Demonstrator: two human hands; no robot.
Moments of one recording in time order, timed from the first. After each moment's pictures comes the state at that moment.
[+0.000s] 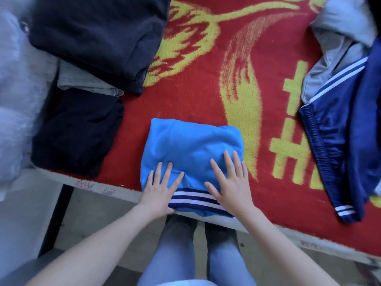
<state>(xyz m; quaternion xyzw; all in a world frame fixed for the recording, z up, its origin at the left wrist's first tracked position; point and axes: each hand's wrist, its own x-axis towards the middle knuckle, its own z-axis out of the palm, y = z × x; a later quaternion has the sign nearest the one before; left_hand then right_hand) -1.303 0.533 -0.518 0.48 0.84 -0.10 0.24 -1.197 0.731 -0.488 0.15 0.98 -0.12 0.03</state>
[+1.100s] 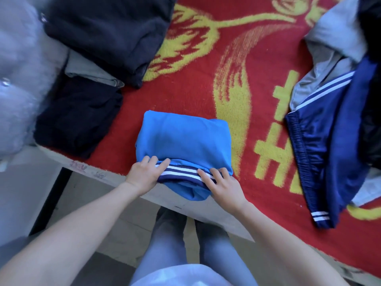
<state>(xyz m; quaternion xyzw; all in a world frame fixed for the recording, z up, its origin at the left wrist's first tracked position) -1.306 0.556 -0.485 0.47 0.87 -0.01 0.11 -1.152 0.770 -0.504 -0.03 0.99 -0.11 -0.03</state>
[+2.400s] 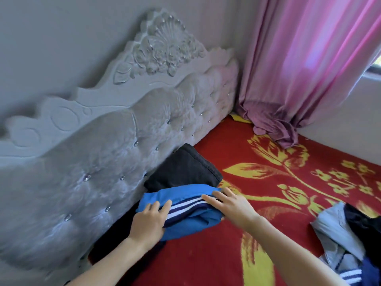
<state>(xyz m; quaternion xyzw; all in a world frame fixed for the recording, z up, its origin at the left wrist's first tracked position) -1.476 0.528 -0.244 0.24 0.97 0.08 -0.02 -1.462 0.792 -0.222 -0.25 0.96 0.08 -0.07</state>
